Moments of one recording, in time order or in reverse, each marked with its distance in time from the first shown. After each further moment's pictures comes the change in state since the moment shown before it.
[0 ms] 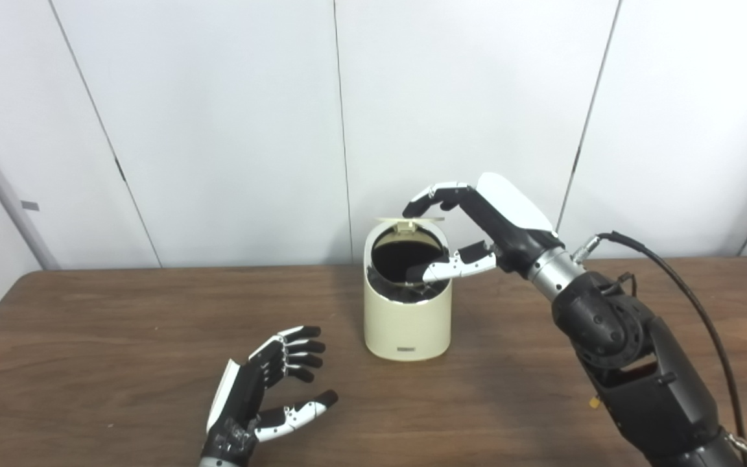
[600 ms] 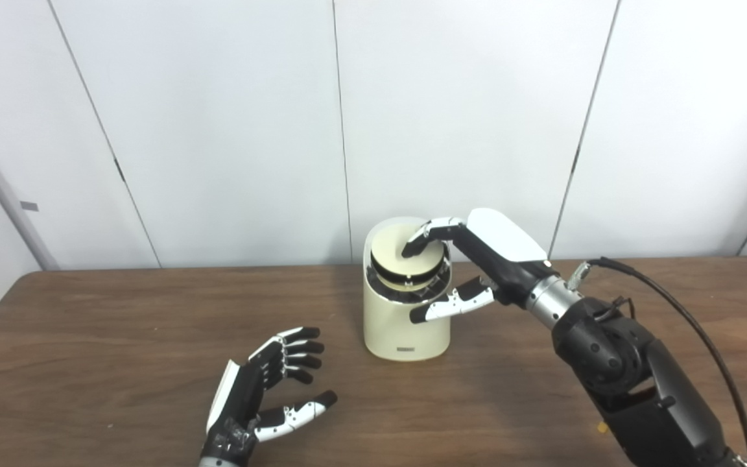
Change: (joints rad) left arm -0.001 0.000 0.002 -0.001 0.005 0.021 0.000; right arm 0.048 -0.029 0.052 0.000 -0.053 -0.044 0.031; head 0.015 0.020
